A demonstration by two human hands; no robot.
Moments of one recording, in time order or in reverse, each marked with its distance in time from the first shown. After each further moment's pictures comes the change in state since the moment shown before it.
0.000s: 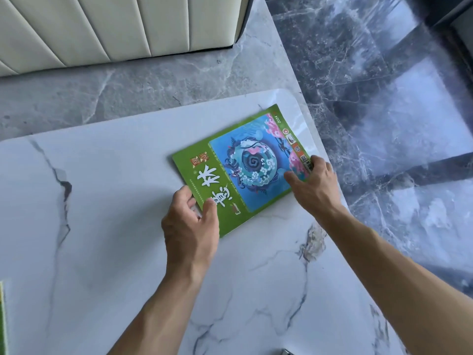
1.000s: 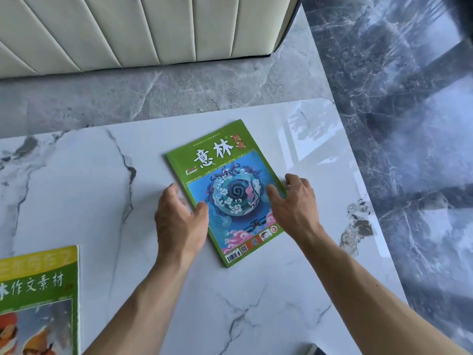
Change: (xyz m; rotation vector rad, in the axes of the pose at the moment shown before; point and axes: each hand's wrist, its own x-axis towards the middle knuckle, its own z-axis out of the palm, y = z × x) left_hand 0.026 -0.023 -0.087 0.176 0.101 -0.121; right_hand -0.083 -0.082 0.052 0.037 -0.180 -0.068
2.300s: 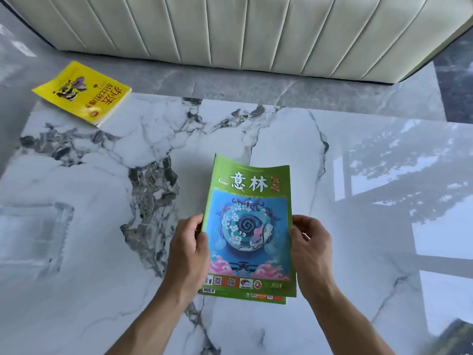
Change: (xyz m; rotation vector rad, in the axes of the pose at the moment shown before) left_hand -0.031 -0.289 -0.313 -0.142 0.101 0.127; right_hand -0.295 -0.139 0.234 0.579 -0.088 0.070
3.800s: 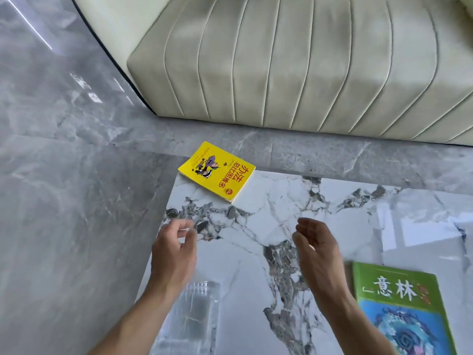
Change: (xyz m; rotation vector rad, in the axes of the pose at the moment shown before) left_hand 0.189 -0.042 -0.320 0.016 0.260 -0.060; right_hand -0.095 -0.157 0.285 -0.085 -0.180 -0.292
